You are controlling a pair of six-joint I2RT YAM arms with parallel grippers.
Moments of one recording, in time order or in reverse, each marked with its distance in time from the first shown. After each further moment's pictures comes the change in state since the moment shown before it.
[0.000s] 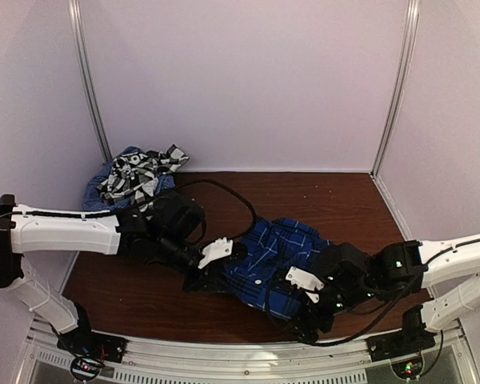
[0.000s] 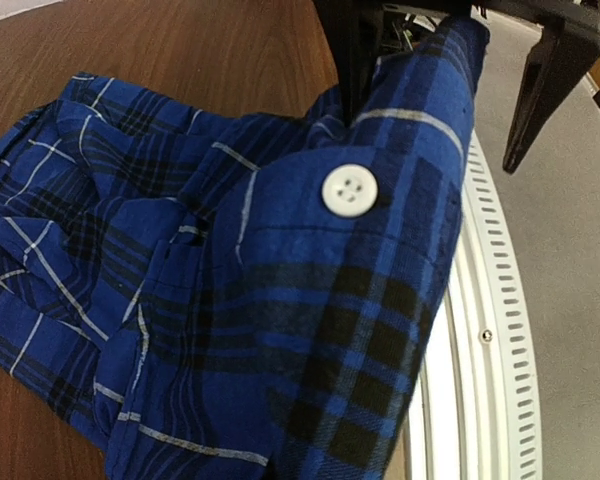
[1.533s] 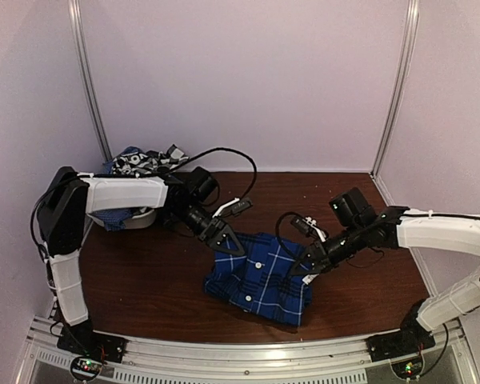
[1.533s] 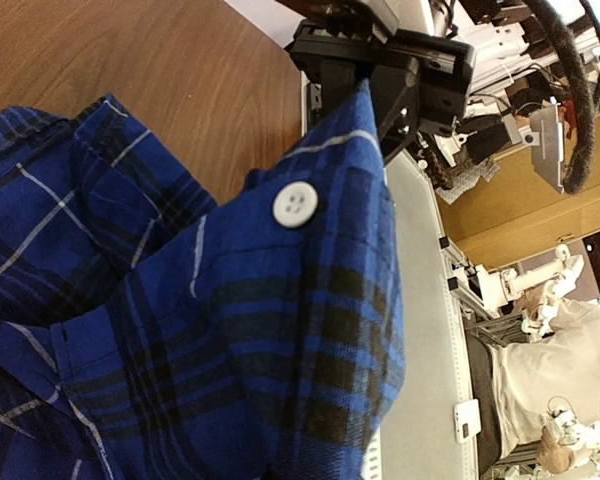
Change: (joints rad) left arm 0.296 0.453 0.460 -0.293 0.622 -0.180; right arm -0.609 0.158 0.025 0.125 -0.637 0.055
